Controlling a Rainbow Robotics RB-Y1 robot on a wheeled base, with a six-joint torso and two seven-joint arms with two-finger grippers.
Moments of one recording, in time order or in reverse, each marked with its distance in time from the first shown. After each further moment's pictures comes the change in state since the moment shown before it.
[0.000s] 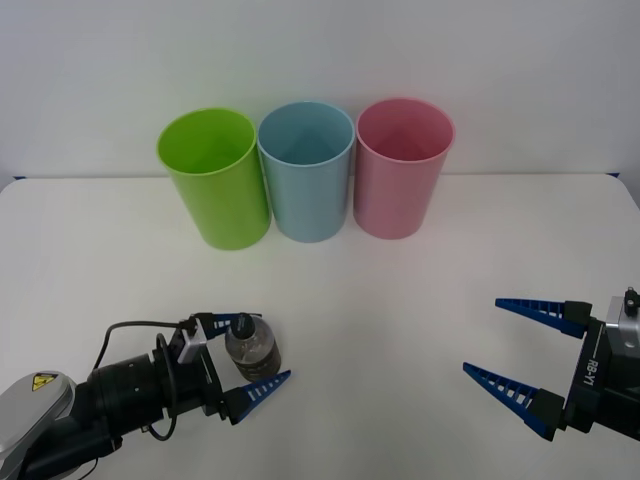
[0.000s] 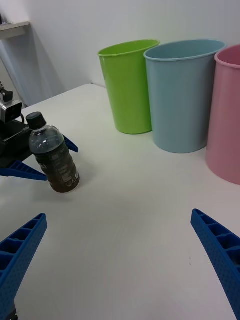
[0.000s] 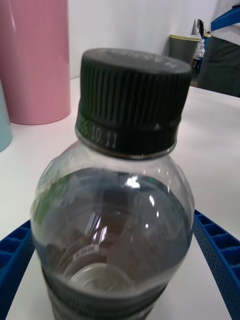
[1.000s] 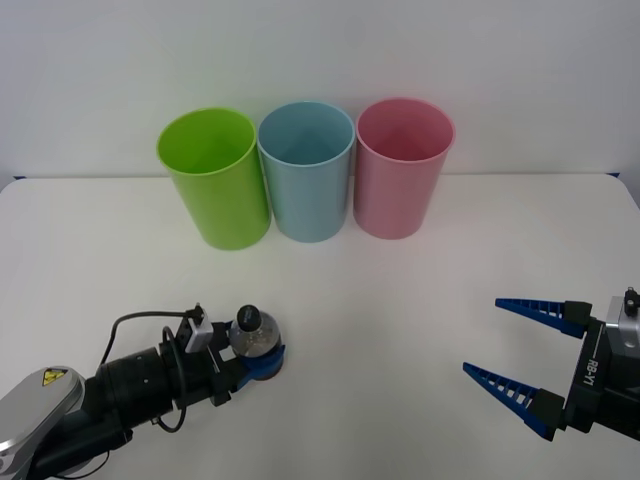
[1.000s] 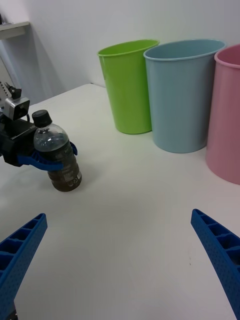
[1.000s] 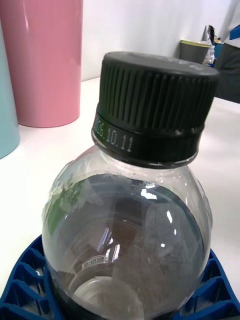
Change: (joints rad) right arm 0.000 0.000 0.000 0.000 0.000 0.000 0.000; left arm -0.019 -0.013 -0.018 0.000 0.012 0.051 0.033
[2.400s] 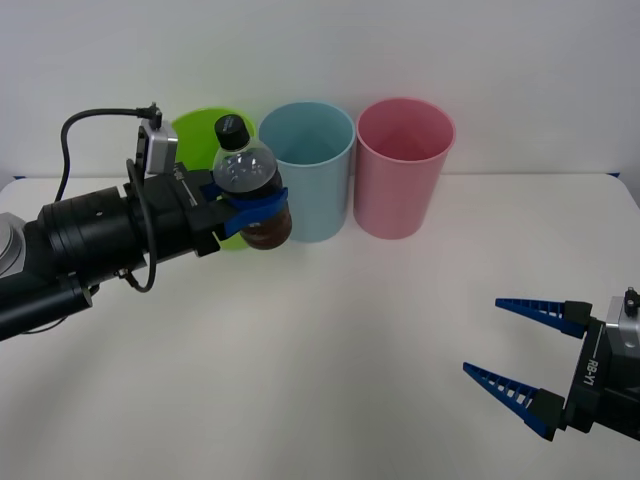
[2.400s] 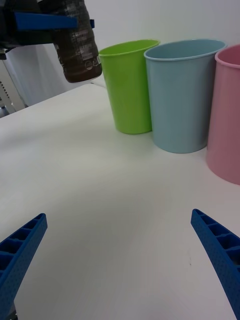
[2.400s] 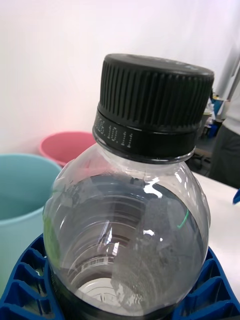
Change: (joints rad) right arm 0.000 0.000 0.000 0.000 0.000 0.000 0.000; left arm -0.328 0.420 -0.114 -0.461 0.131 0.368 0.604
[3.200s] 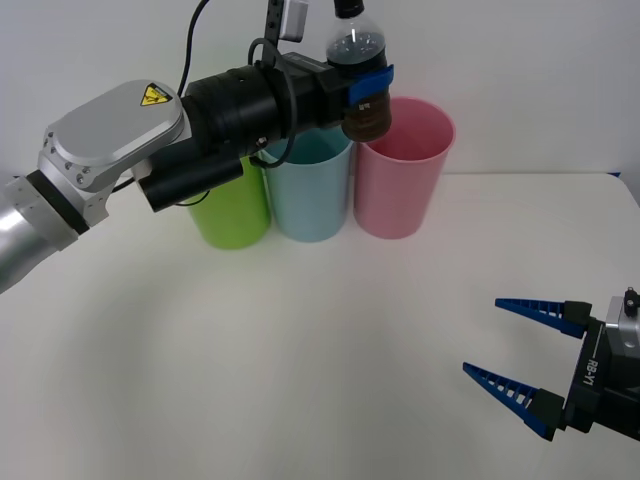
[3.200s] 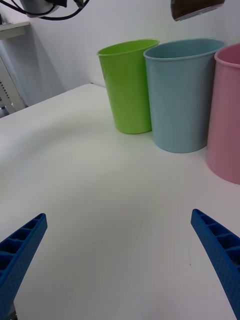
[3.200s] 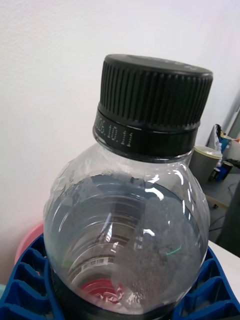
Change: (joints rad) right arm 0.000 0.000 0.000 0.000 0.000 0.000 0.000; left arm -0.637 -0.298 -0.317 0.493 0.029 0.198 0.175
